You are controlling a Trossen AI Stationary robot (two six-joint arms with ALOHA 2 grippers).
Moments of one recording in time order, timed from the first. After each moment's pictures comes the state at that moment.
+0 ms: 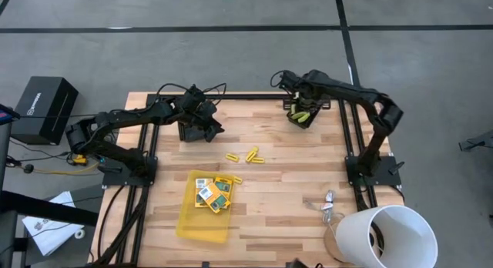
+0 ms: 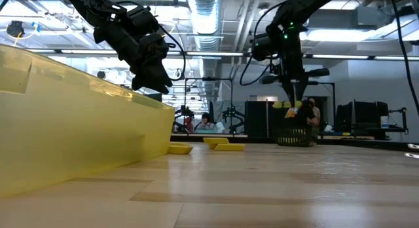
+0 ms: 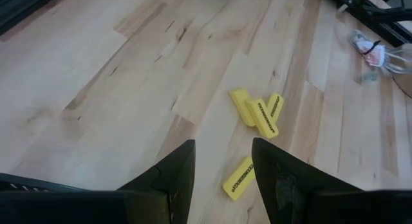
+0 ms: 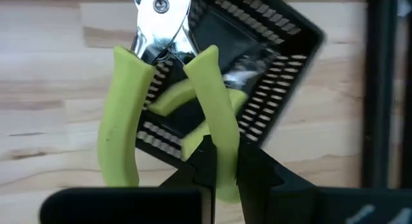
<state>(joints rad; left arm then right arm) 0.57 1.35 0.82 -0.27 0.34 -0.14 -0.64 1.77 1.43 -1.20 0.29 0.95</state>
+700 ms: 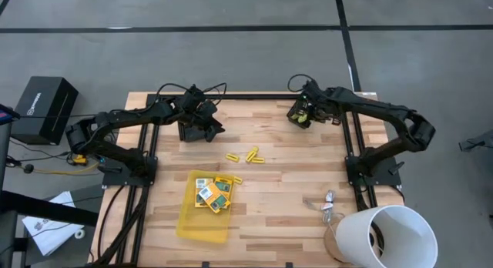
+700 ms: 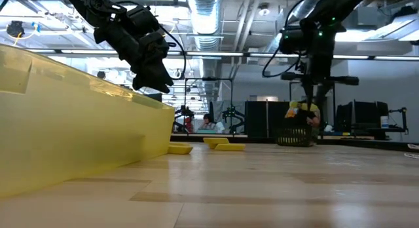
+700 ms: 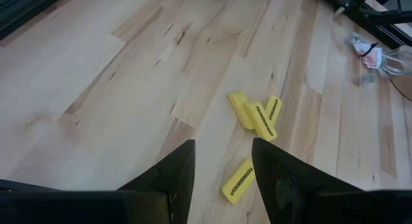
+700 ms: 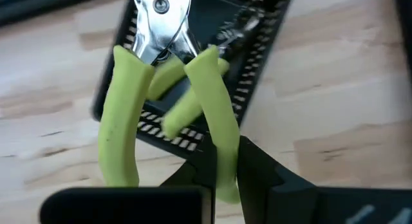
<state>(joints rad) 0.57 1.35 0.82 -0.25 0.34 -0.14 -0.66 1.41 1.00 -0.89 0.22 1.12</state>
